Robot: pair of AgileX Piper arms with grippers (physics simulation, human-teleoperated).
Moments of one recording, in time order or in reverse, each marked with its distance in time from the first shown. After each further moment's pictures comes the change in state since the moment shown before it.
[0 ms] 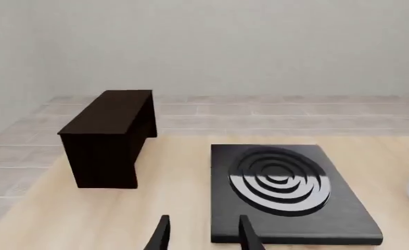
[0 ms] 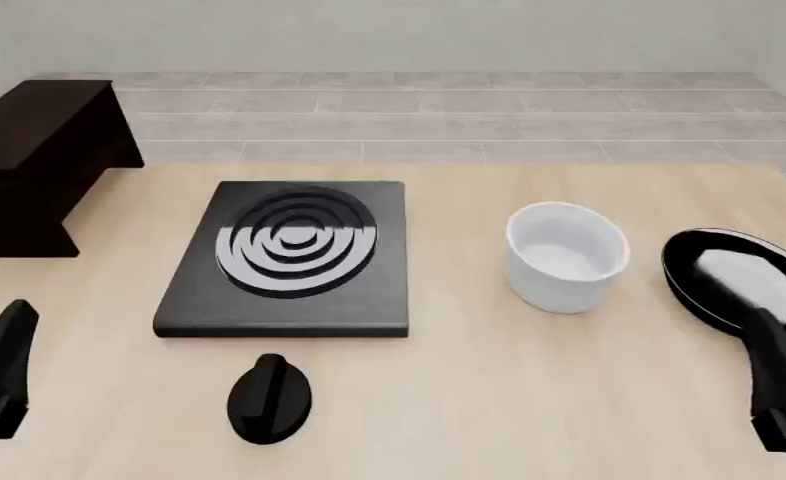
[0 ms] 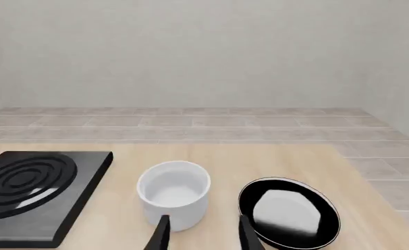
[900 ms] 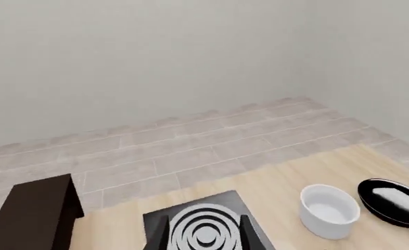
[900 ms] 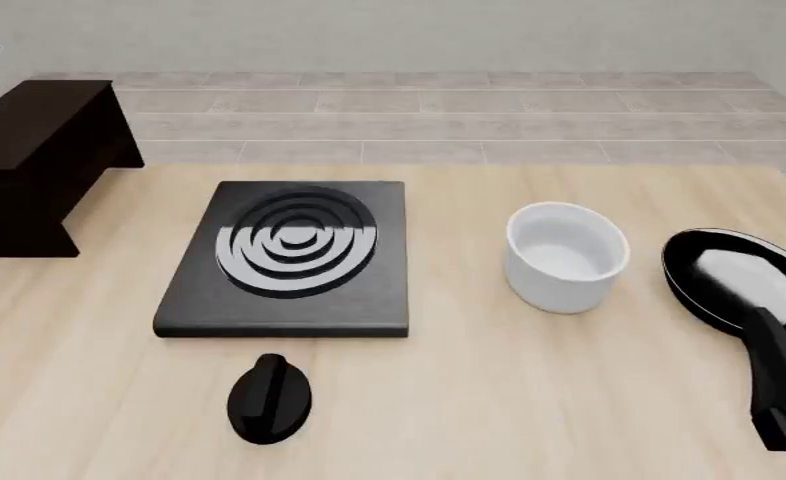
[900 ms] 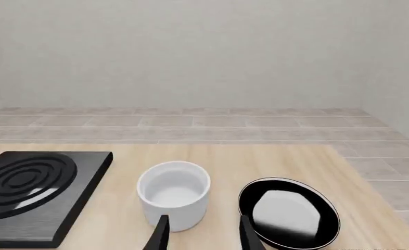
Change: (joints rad) left arm -0.359 0.468 -0.752 0.257 0.021; right arm 0.000 0.002 -0.003 0.002 -0.001
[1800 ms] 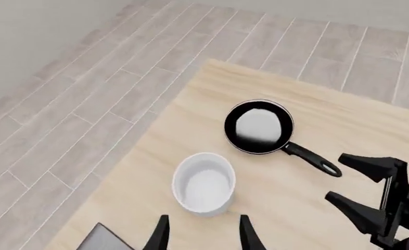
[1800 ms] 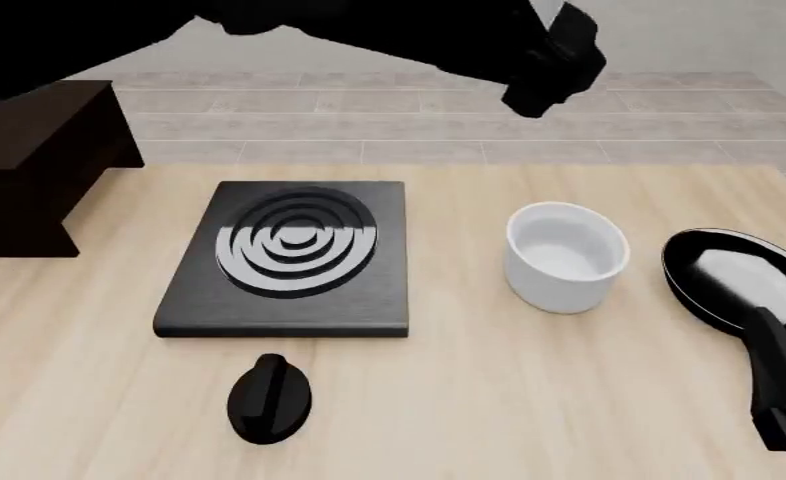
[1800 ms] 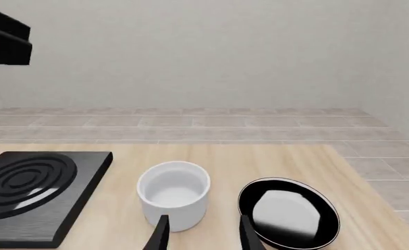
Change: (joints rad) left arm -0.604 1.078 -0.868 0.233 0.146; right arm -0.001 -0.001 -0.001 0.002 0.000
